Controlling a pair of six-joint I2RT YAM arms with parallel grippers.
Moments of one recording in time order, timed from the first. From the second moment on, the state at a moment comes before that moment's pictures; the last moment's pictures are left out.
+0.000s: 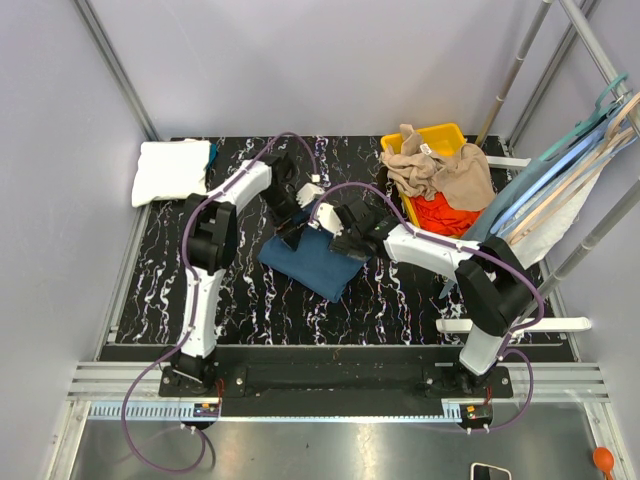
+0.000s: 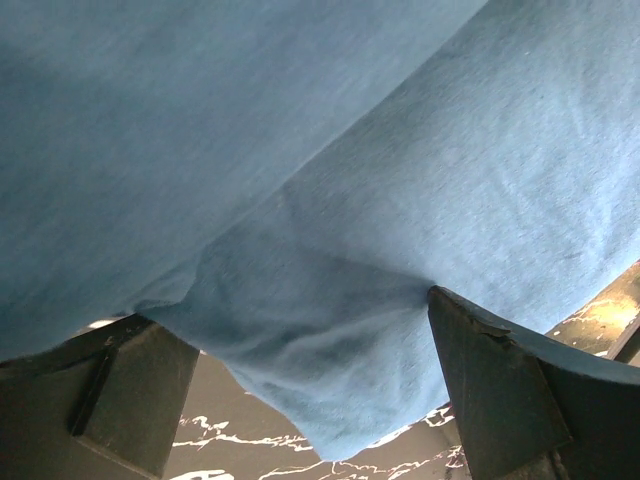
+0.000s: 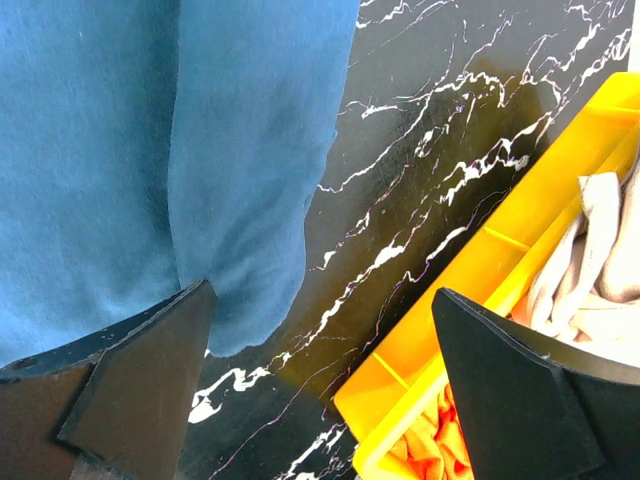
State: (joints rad) left arm -0.33 2.31 1.95 -1.21 0.50 0.78; right arm 0.73 1.75 1.17 -0.29 0.35 -0.64
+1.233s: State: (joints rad) left arm -0.35 2.32 1.88 -1.18 0.59 0.67; right arm 0.74 1.75 1.12 -0.25 0.40 -0.67
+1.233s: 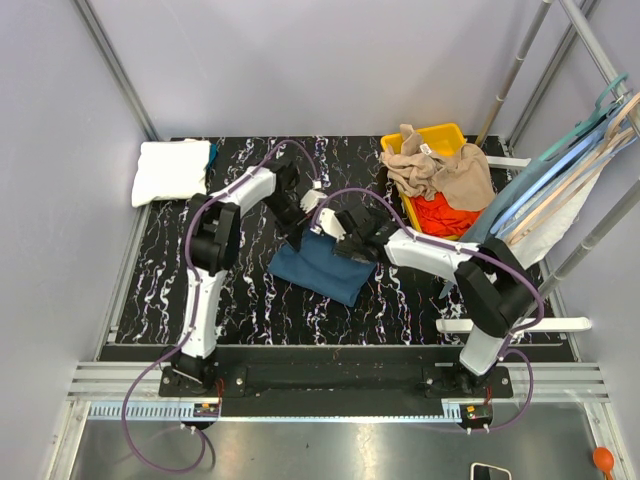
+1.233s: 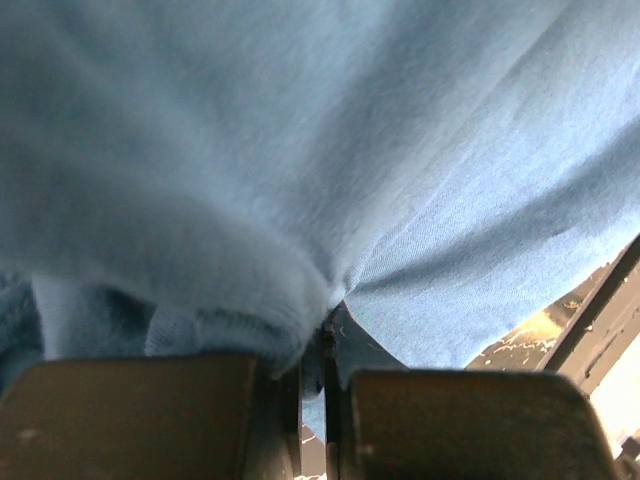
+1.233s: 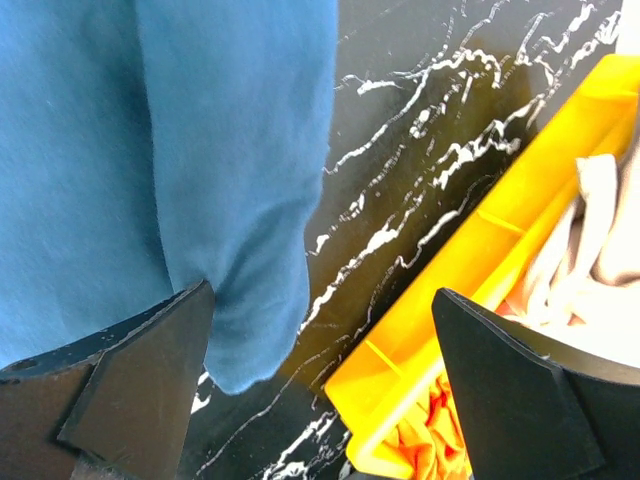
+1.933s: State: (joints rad) left arm -0.09 2.22 2.05 -1.03 0.00 0.62; right arm 0.74 1.70 1.05 -0.25 0.44 -0.67
